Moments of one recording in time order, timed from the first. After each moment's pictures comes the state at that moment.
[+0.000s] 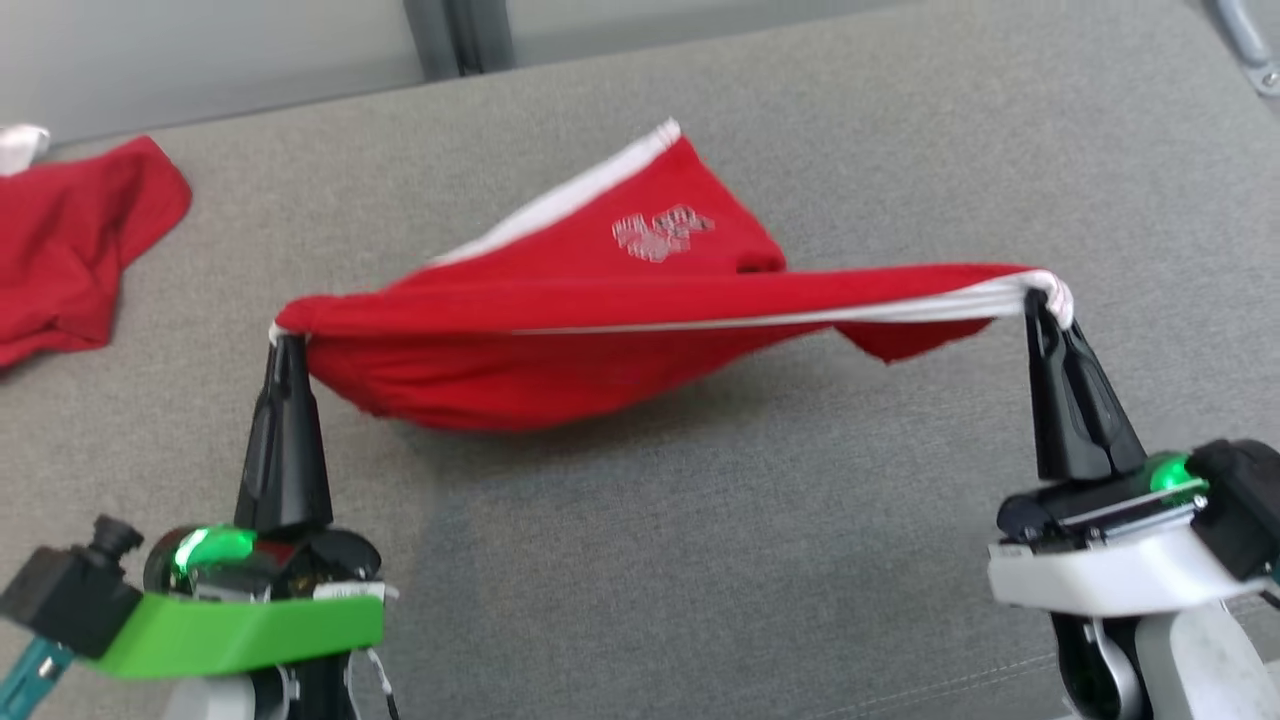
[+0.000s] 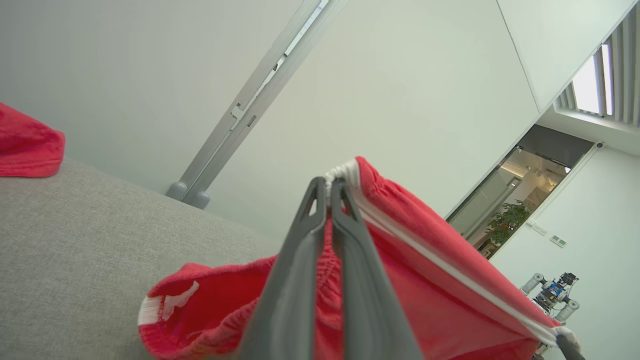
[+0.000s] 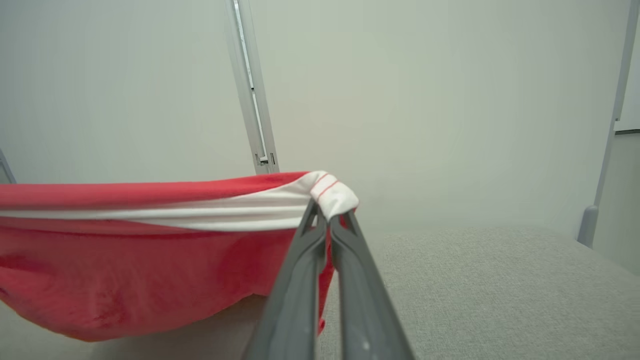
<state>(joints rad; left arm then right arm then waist) -0.07 0.10 -0.12 -0.18 -0.82 -0.13 -0.26 -0.08 -0.10 0.07 -0.20 0.25 0.13 -0.26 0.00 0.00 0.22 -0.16</state>
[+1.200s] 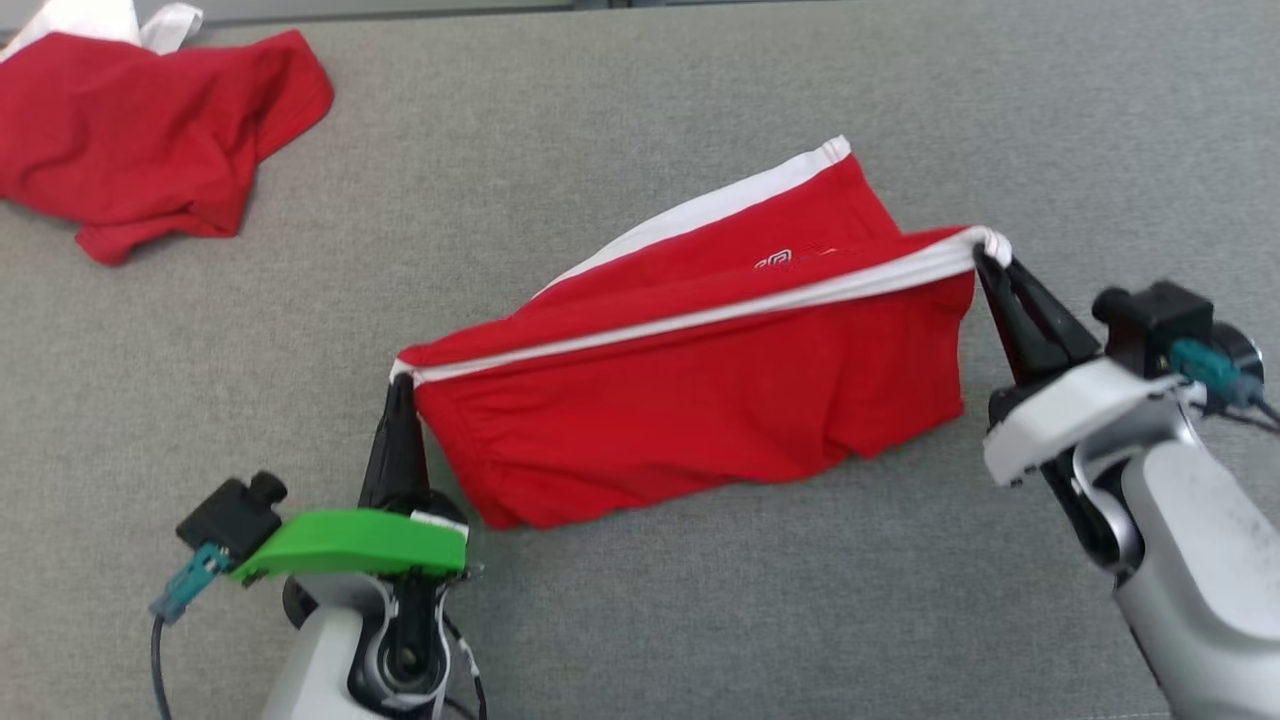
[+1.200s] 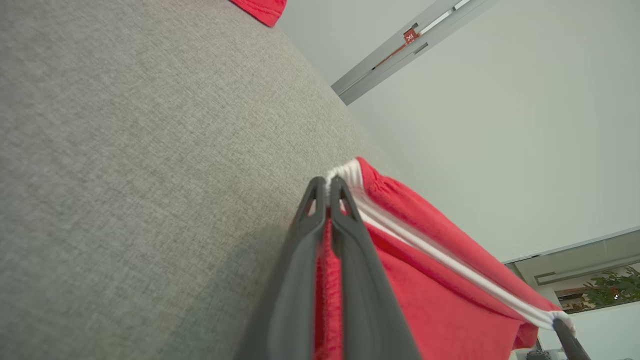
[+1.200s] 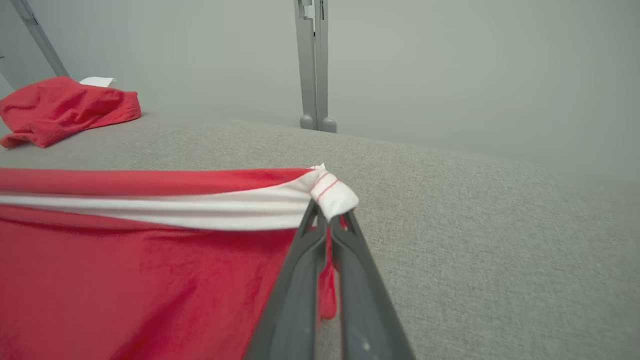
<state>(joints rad) -0.23 0.04 -0.24 0.30 -1.03 -0.02 -0.26 -0.39 -0.31 0.23 0.25 0.32 0.14 -0.12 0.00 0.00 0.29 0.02</state>
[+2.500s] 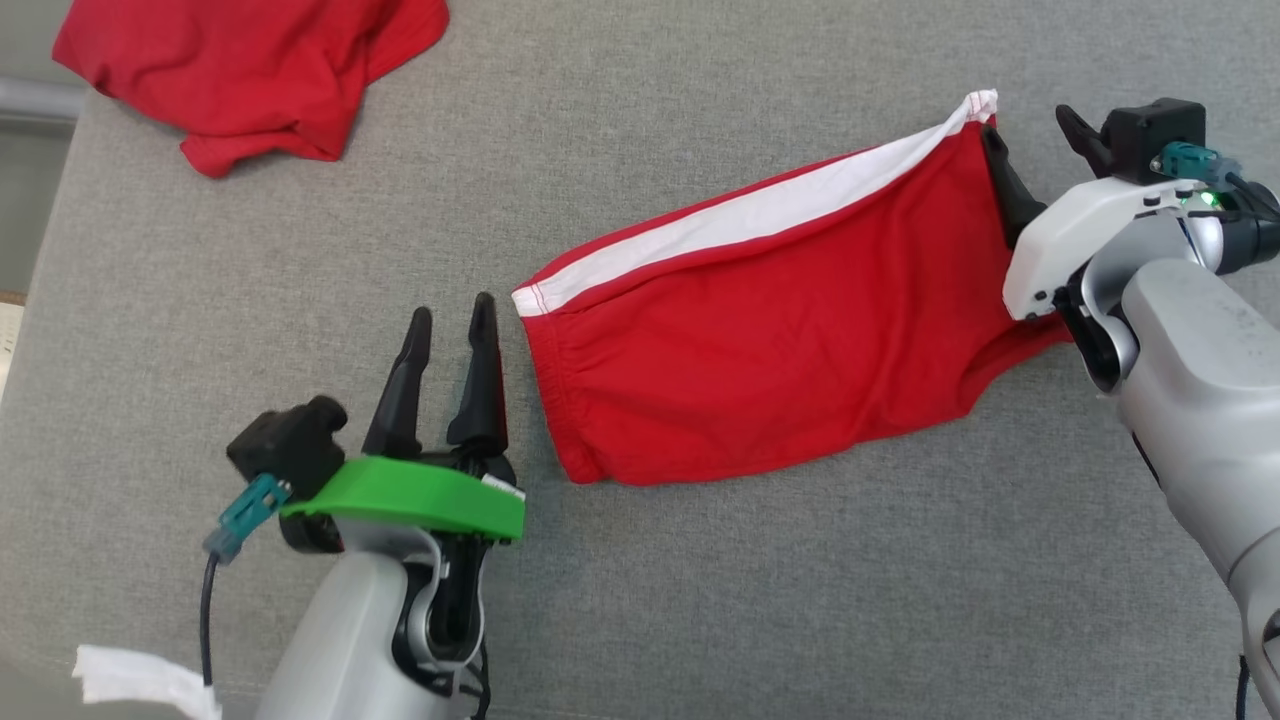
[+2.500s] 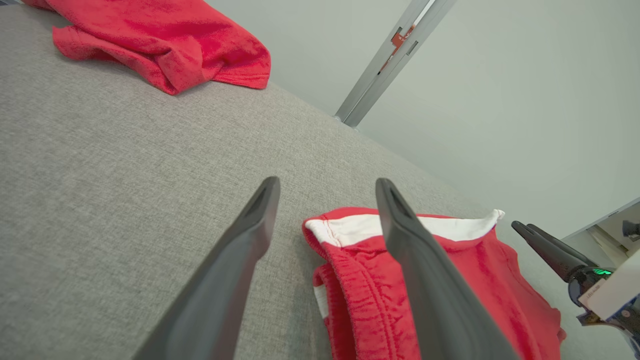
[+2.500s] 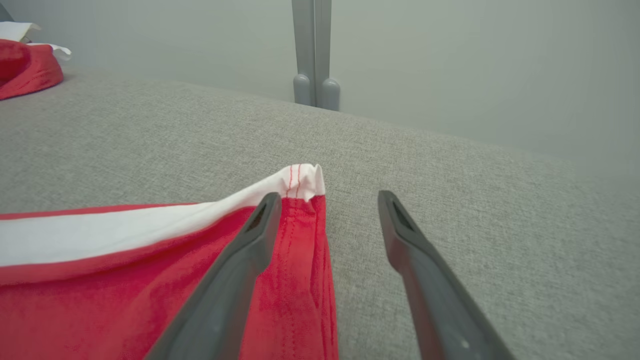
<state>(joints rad) -0.34 0.05 -0.33 0.27 -0.75 -0.01 -0.26 -0.98 -0.32 0.53 1.04 0.52 0.13 -0.25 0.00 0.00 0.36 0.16</state>
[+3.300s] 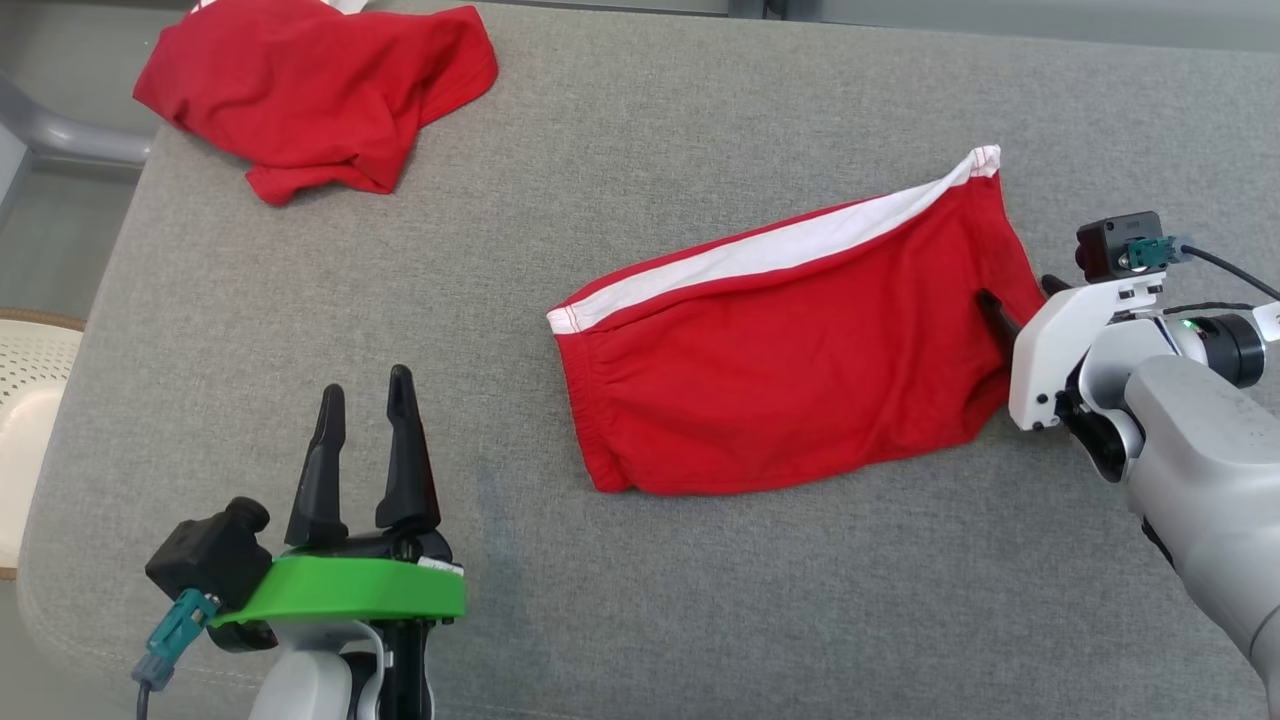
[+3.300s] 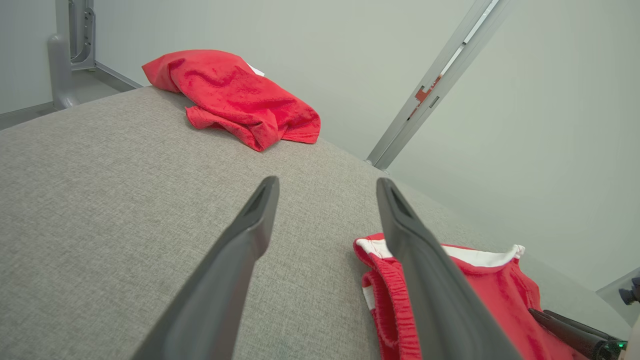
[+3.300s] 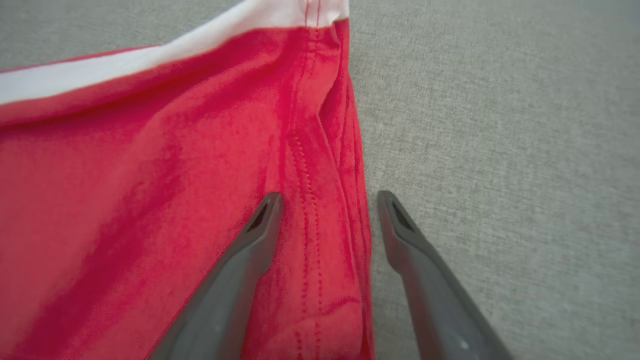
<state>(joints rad) -0.11 0.05 -0.20 0.07 -0.64 0.02 -0.26 -0.86 -0.37 0.73 1.03 0.76 0.13 0.01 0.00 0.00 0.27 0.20</state>
